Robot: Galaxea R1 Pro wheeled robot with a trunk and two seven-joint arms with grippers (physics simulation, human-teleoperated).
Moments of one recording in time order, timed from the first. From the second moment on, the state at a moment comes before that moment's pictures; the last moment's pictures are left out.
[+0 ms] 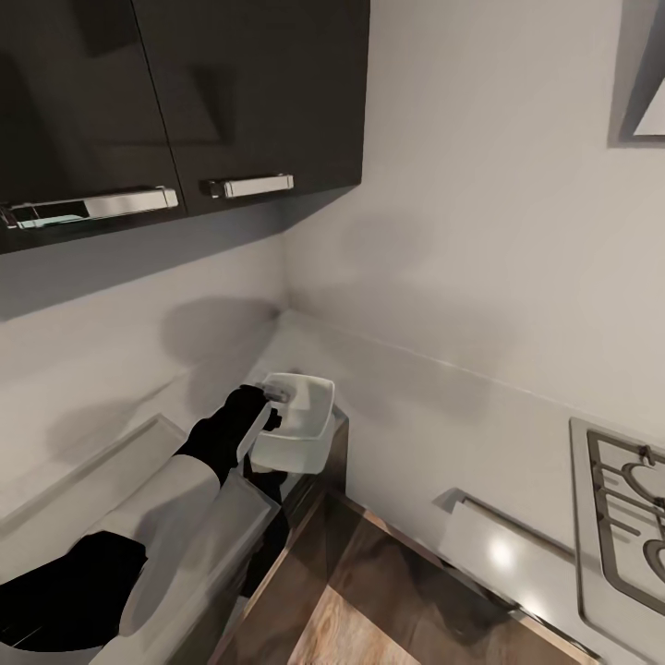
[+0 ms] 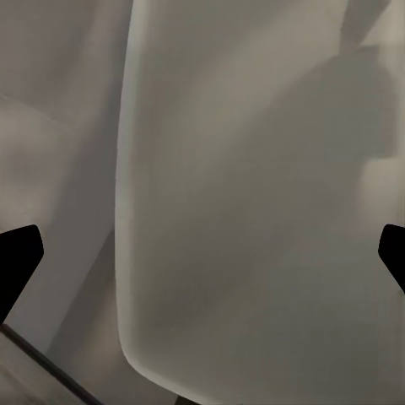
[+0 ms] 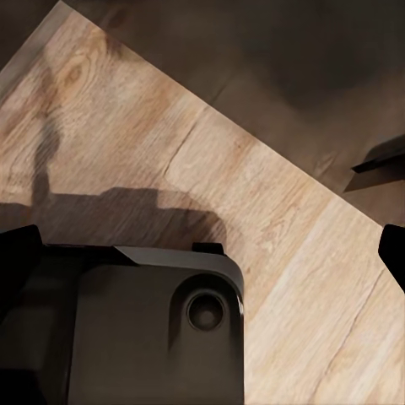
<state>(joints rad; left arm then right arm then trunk) -1.02 -0.11 -0.24 -0.64 0.07 0.85 0.30 -0.03 0.09 -0.35 -0.24 0.43 -0.50 -0.08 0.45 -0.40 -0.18</state>
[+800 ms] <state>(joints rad) -1.02 -0.11 -0.24 -0.62 0.07 0.85 0.29 -0.03 0.09 -0.35 -0.24 0.43 -0.50 -0.08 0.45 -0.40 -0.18</state>
